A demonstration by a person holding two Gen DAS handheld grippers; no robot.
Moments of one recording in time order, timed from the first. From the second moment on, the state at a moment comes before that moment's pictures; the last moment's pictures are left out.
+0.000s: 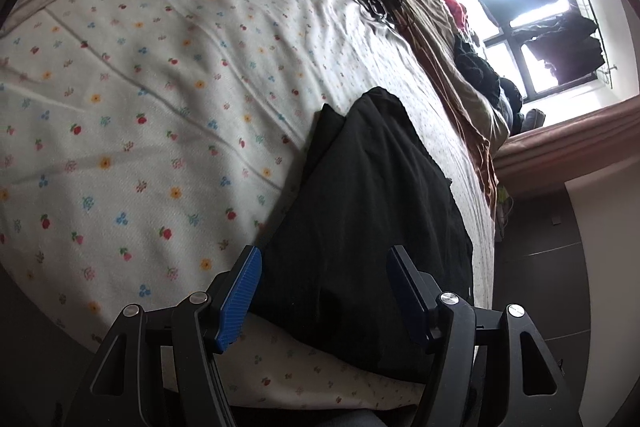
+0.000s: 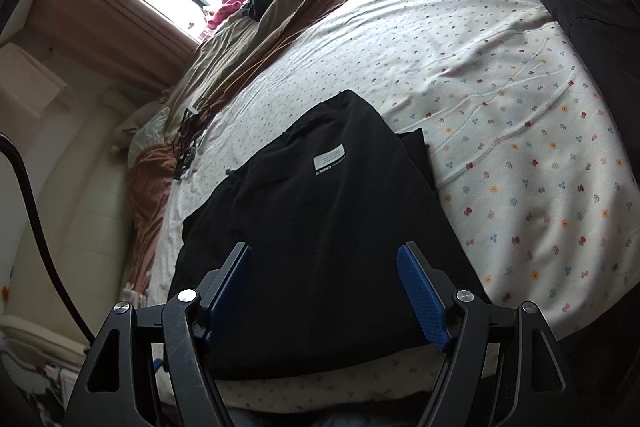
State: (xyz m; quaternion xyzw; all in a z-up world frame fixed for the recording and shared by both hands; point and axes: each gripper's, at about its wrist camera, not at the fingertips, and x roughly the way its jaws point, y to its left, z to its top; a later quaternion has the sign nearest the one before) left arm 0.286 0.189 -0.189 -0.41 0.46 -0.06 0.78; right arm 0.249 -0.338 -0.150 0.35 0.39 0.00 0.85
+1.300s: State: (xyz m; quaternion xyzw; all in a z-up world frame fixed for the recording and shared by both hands) left arm 0.273 0.184 -0.243 -0.47 0.48 -0.05 0.74; right arm 0.253 -0.336 -0.226 0.30 0.53 -0.09 0.79
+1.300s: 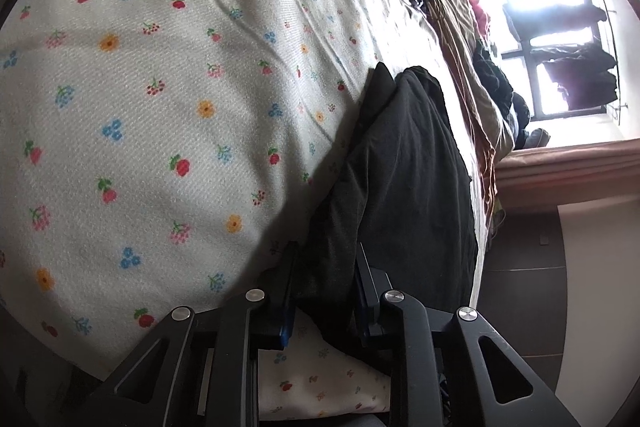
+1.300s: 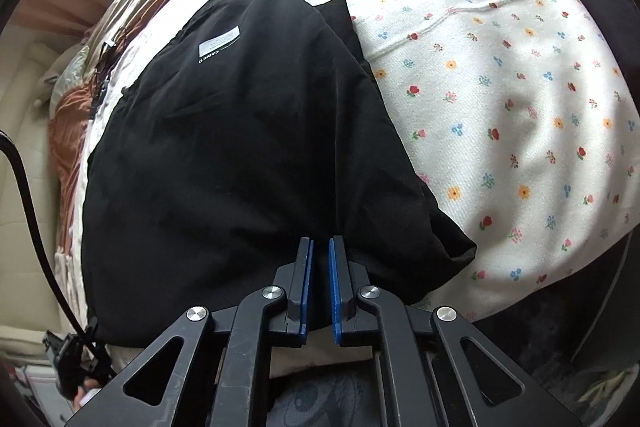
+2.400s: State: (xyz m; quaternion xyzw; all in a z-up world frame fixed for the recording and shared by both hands) left arm 0.271 0.192 -0.249 -0.50 0.48 -0.08 0.72; right arm 0.329 -0.152 -0.221 0.14 0.55 0.07 0.82
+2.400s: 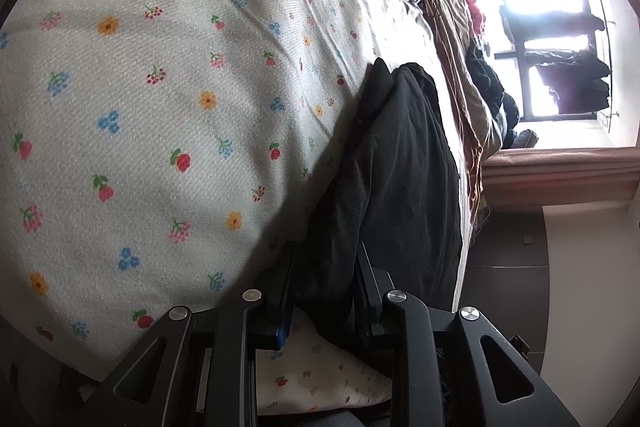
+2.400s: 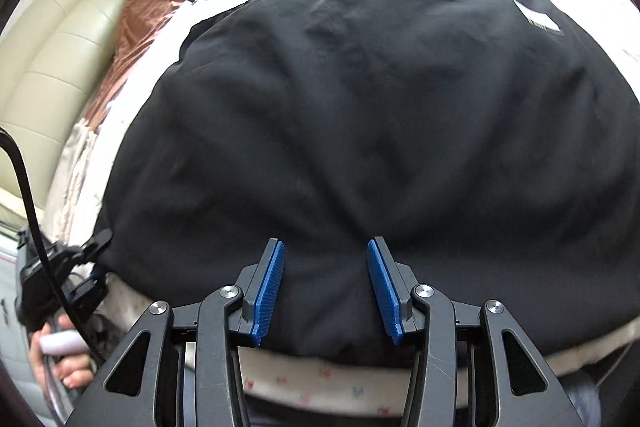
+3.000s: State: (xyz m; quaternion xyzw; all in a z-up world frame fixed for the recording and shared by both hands) left arm 0.276 0.188 -0.246 -0.50 0.50 -0.07 0.71; right arm 0.443 -0.155 -0.221 0.13 0.53 0.03 0.84
